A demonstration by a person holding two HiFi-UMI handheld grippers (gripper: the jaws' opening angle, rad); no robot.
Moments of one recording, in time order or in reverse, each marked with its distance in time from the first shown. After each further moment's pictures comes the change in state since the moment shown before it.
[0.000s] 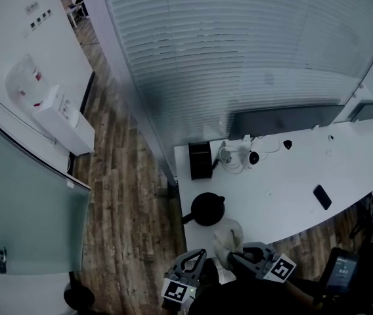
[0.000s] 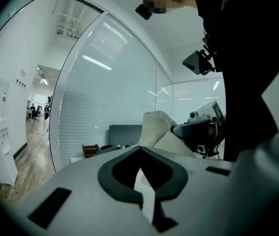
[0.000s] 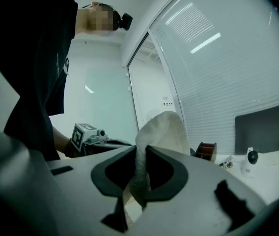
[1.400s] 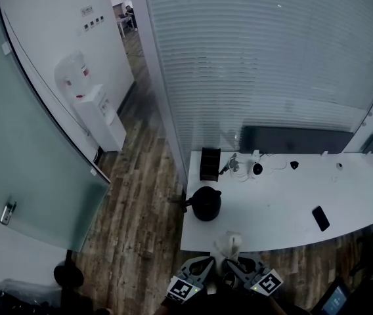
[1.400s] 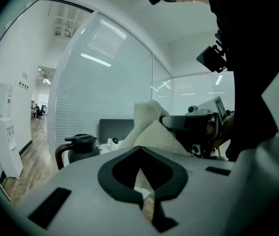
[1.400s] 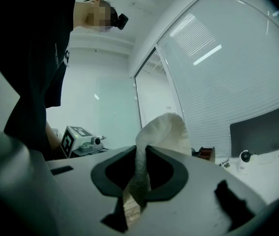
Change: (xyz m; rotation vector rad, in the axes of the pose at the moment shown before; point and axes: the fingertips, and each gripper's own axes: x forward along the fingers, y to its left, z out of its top) left arm -0.009 -0.137 -0.025 0.017 0.082 0.042; right arm -0.091 0.059 -0.014 -0.038 -0.087 0.021
